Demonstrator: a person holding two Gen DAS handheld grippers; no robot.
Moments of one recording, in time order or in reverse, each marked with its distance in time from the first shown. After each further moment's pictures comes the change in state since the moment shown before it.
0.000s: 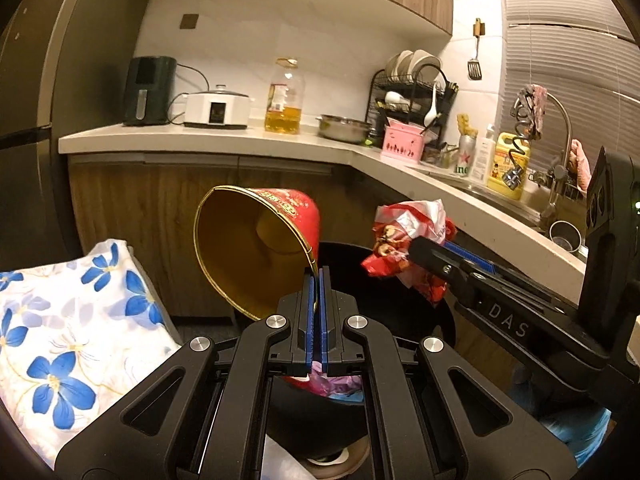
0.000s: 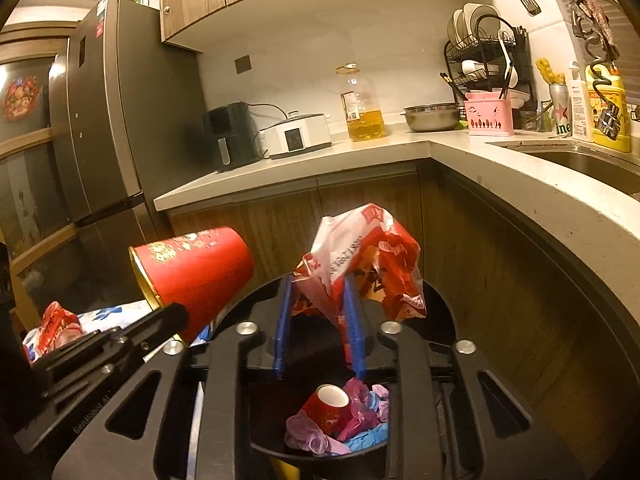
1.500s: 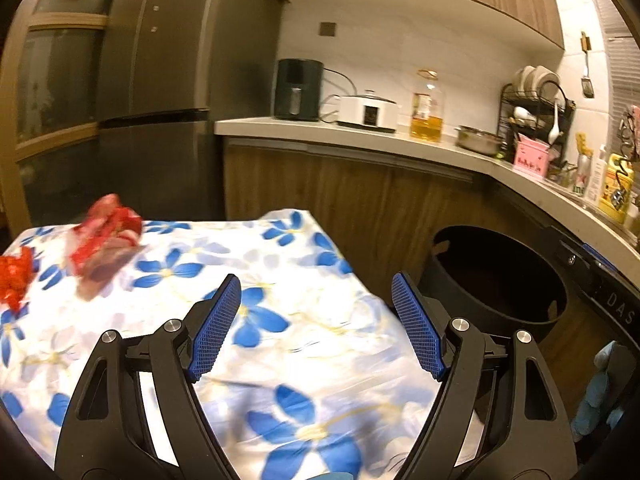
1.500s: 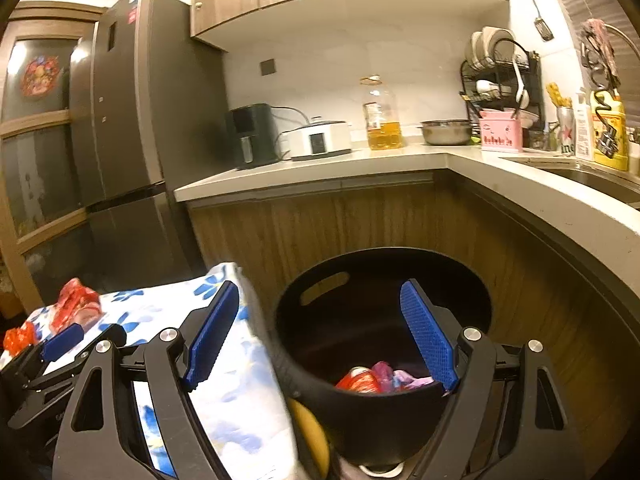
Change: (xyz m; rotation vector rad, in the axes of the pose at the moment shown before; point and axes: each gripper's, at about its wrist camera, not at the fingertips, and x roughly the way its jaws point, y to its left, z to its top) left arm -0.124 0.072 -0.040 -0.128 -0.027 0.513; right arm -0.043 0.074 -0.029 -0.074 -0.027 0.015
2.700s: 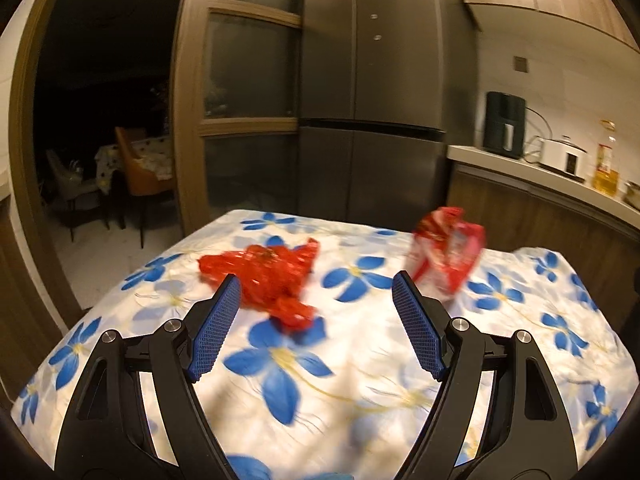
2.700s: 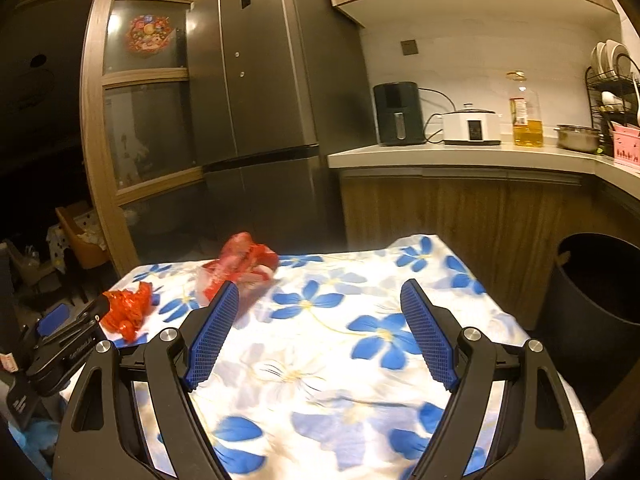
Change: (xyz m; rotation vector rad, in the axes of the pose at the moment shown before) left arm -0.080 0.274 -0.015 -0.194 -0.074 0.595; right arm 0.007 0.227 -0.038 -0.116 0.058 0.364
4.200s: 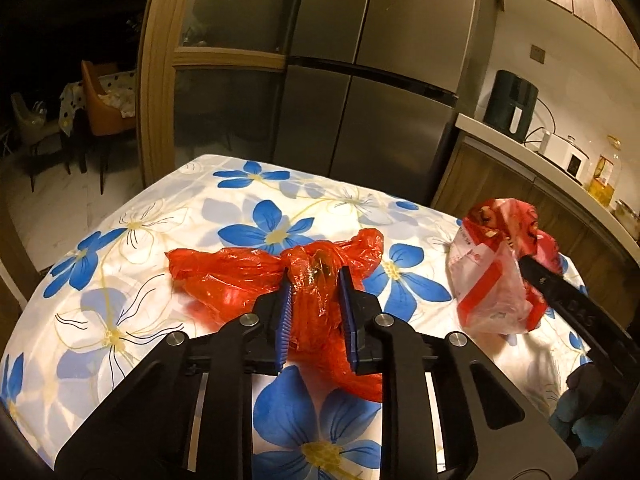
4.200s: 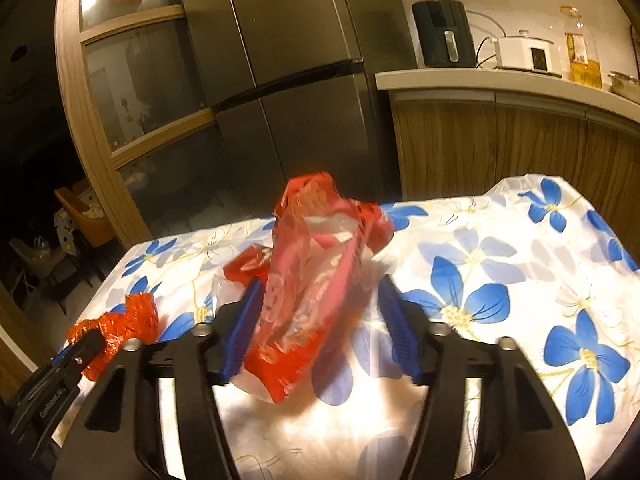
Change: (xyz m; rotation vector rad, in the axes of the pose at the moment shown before) left arm 0.122 0.047 0.007 -0.091 0.208 -0.151; right arm 0.178 0.086 -0.016 0.060 0.259 0.075
